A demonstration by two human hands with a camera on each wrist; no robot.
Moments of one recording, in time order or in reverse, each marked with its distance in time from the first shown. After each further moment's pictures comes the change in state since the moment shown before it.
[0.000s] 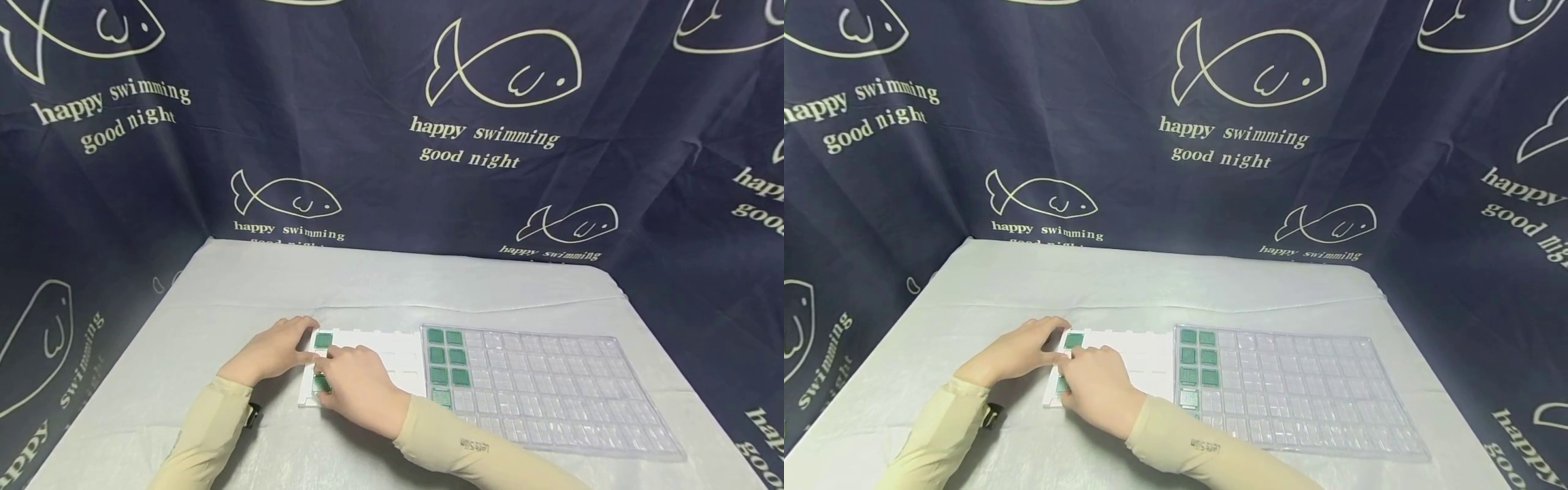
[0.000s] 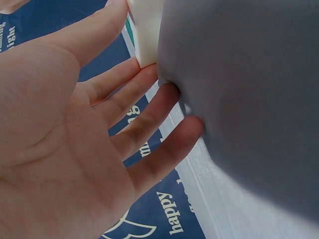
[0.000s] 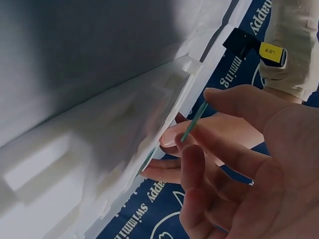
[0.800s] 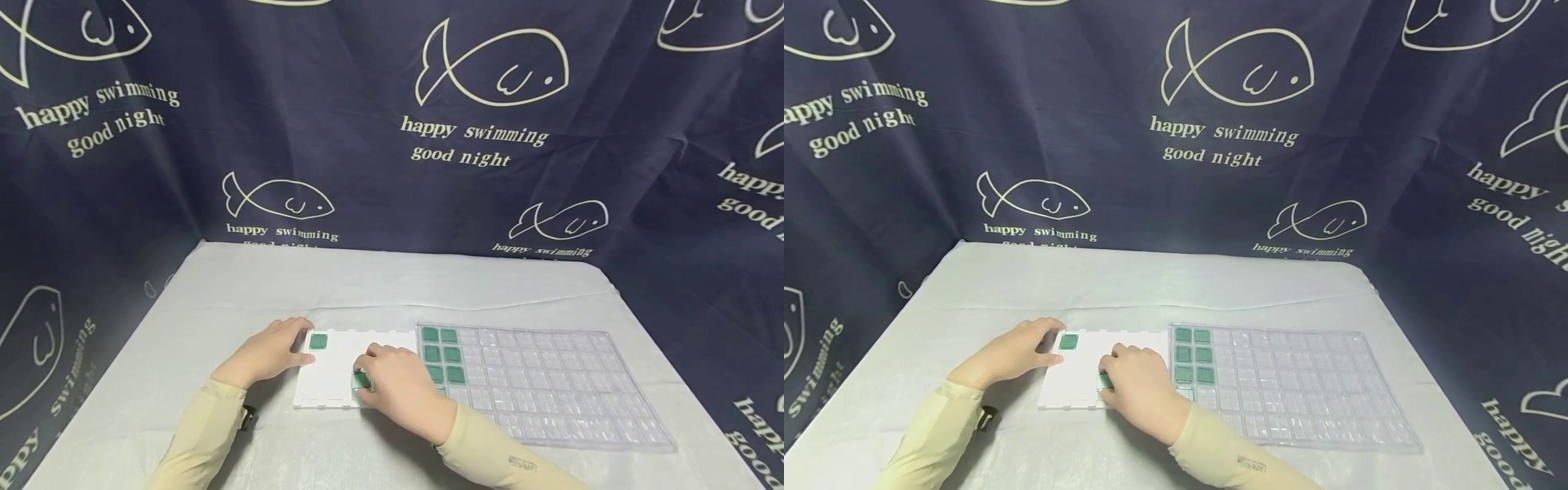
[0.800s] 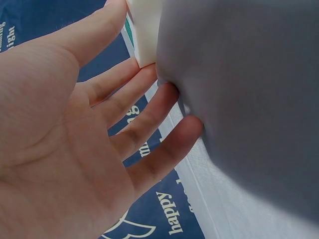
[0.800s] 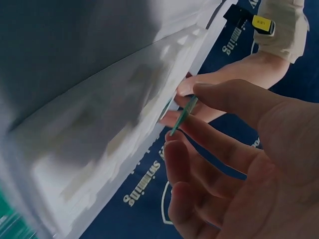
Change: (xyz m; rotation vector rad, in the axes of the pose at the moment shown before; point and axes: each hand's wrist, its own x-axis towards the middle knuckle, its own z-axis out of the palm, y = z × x) left_hand 0.002 0.001 -0.001 -0.008 -0.015 -0.008; right_hand -0.047 0.040 -0.007 0.095 0.062 0.107
